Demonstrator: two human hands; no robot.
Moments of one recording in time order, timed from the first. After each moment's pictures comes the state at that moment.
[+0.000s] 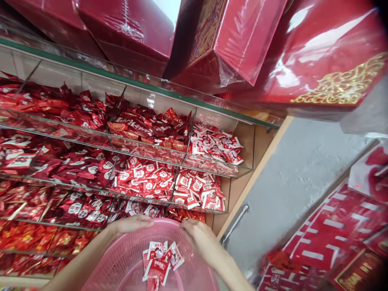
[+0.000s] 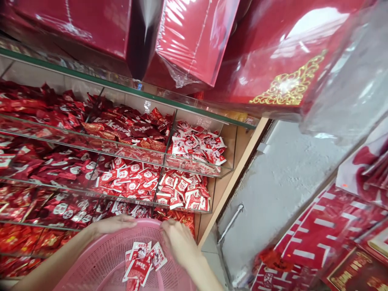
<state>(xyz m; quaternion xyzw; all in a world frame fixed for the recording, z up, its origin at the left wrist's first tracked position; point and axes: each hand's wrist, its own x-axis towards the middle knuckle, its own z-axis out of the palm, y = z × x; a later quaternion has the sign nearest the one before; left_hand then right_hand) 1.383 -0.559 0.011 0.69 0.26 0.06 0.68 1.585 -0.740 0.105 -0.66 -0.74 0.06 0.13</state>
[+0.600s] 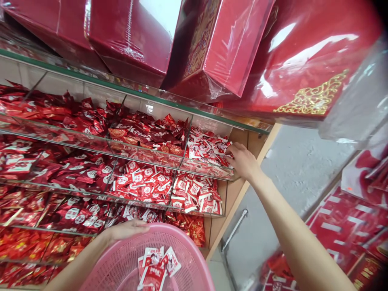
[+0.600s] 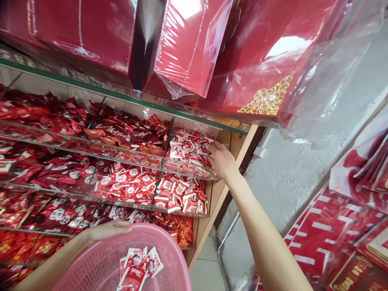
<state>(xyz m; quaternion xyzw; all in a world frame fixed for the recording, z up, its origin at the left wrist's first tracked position) 1.376 -0.561 0.010 0.71 0.23 0.08 0.66 1.693 -0.701 0.297 -0.66 -0.63 -0.38 0.16</state>
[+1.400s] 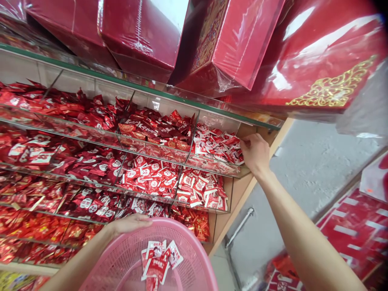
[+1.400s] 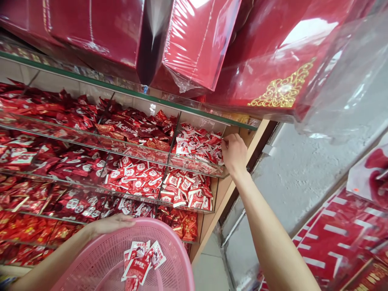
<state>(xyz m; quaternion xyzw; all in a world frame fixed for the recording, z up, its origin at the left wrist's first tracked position) 1.362 -0.580 0.024 0.67 0.30 0.09 0.67 1.702 -0.691 0.297 -0.63 -0.54 -0.43 0.36</state>
